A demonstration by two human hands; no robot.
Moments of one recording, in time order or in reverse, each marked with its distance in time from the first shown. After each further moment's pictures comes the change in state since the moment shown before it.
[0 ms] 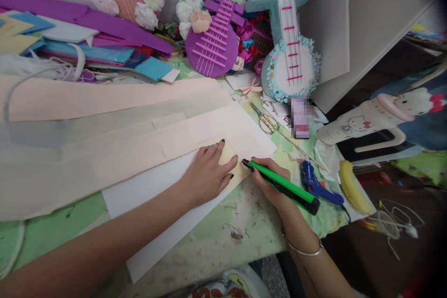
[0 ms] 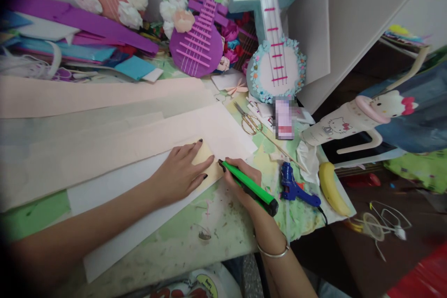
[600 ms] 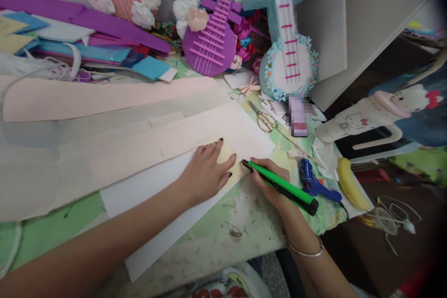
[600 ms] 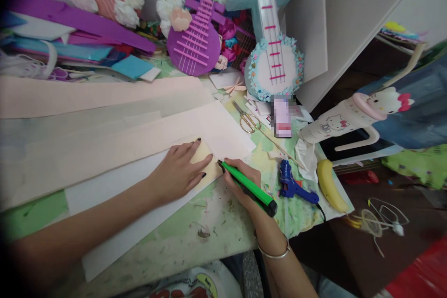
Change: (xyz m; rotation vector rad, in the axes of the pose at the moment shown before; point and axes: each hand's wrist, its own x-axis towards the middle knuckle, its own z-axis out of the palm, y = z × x) left_hand 0.000 -0.001 0.002 0.002 0.007 -0.007; right_hand -0.005 0.001 -0.004 0.009 -0.022 -0.027
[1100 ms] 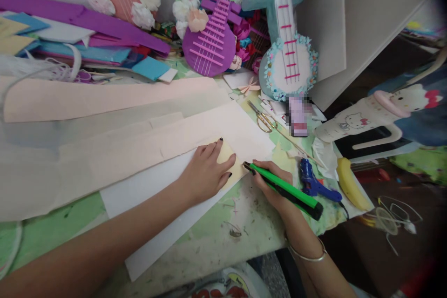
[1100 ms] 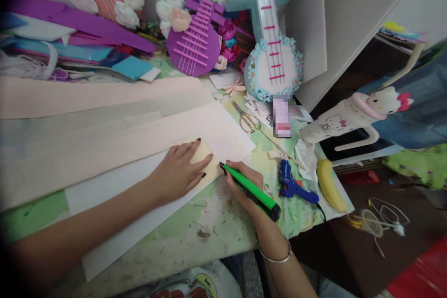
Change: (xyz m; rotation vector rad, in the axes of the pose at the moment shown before) left_hand 0.000 0.000 0.000 -0.007 0.000 0.003; right_hand -0.006 0.000 -0.002 -0.045 0.035 0.035
